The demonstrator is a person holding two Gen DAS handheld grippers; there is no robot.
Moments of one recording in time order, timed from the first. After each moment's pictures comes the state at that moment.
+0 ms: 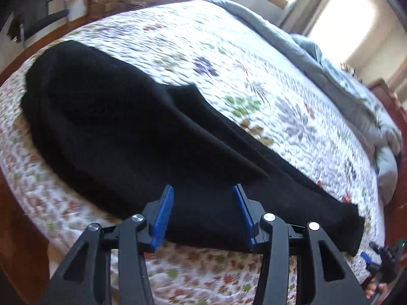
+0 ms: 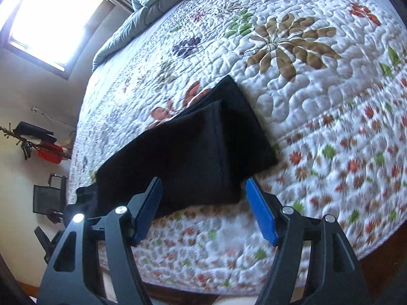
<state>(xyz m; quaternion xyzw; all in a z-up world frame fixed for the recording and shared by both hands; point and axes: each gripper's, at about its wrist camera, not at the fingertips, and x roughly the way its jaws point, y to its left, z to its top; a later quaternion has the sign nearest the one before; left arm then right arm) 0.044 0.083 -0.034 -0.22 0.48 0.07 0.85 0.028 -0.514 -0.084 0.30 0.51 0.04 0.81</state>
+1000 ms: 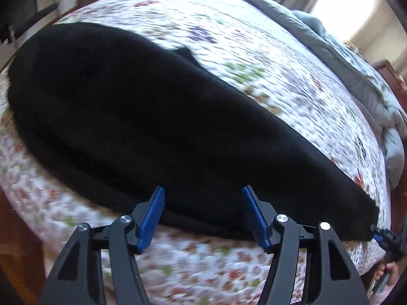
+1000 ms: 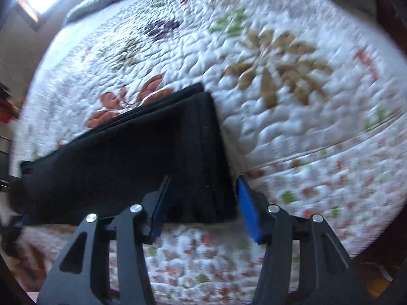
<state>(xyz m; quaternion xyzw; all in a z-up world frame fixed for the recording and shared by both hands) 0.043 0.086 -0.058 -0.21 0.54 0.07 0.81 0.057 -0.489 -0.080 0.09 0.58 -0.06 0.81</state>
